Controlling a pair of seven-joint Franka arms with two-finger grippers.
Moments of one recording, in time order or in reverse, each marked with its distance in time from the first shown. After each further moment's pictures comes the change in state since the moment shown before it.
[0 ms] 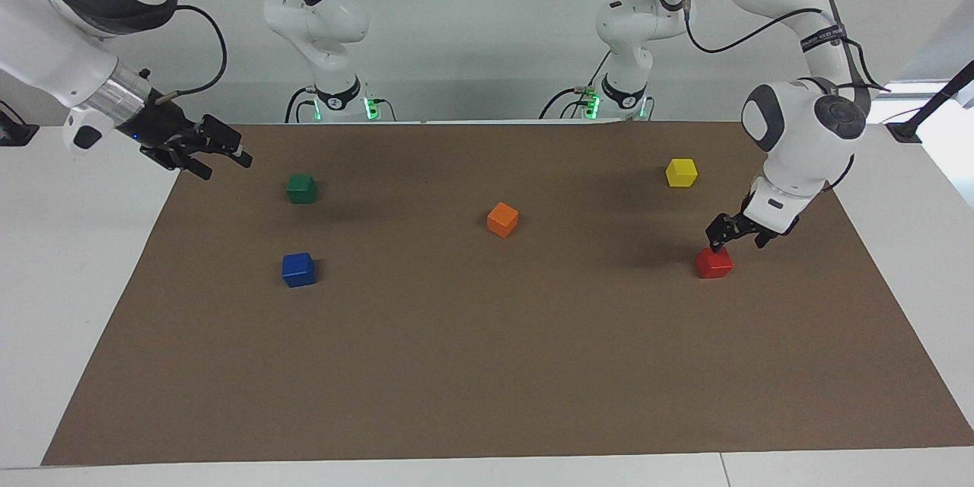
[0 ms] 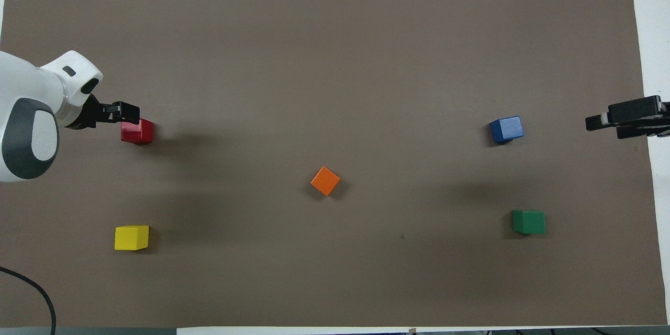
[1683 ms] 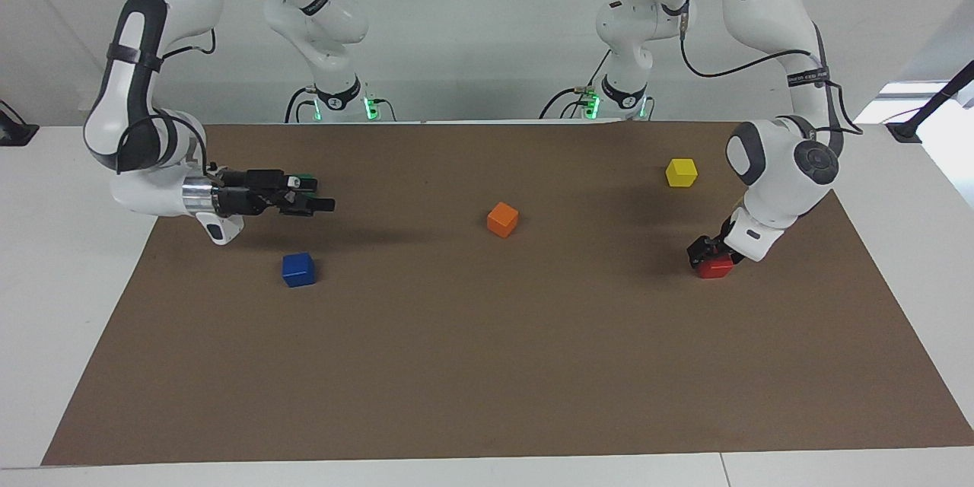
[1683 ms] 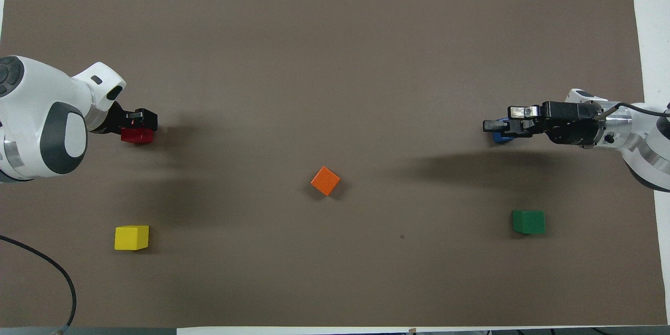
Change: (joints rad) left arm -0.001 0.092 -0.001 -0.014 -0.038 0.076 0.000; right arm -0.017 0.240 0.020 -0.299 0.958 -0.214 -0.511
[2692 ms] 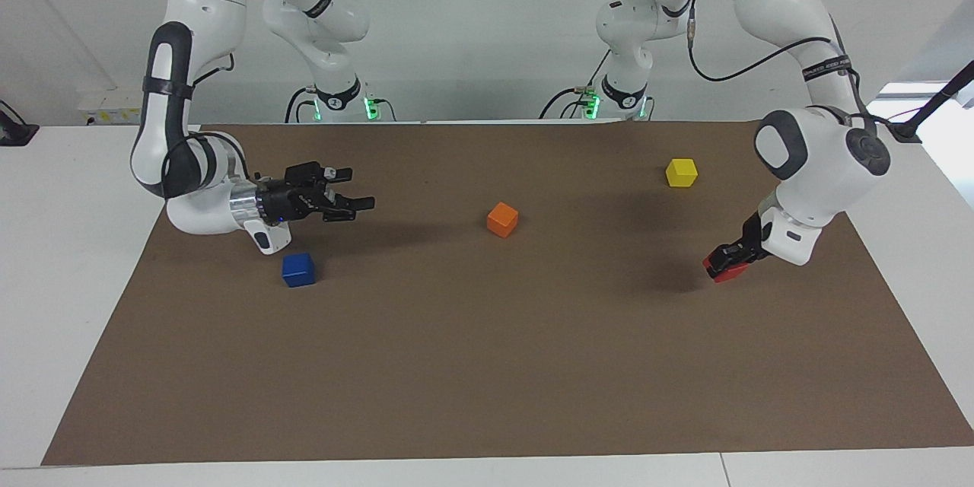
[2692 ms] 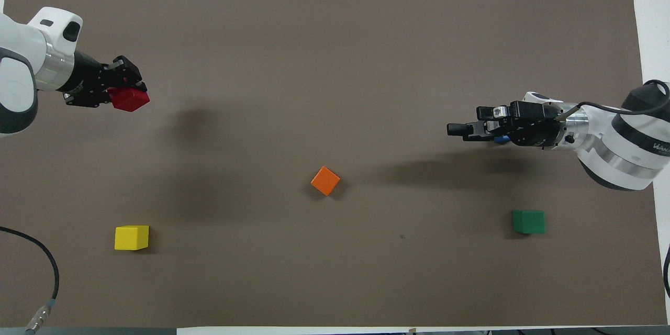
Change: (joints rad) left arm -0.017 0.004 -0.014 0.323 -0.198 -0.300 -0.366; right arm 0.123 0.017 0.002 -0.043 0.178 -0.071 0.056
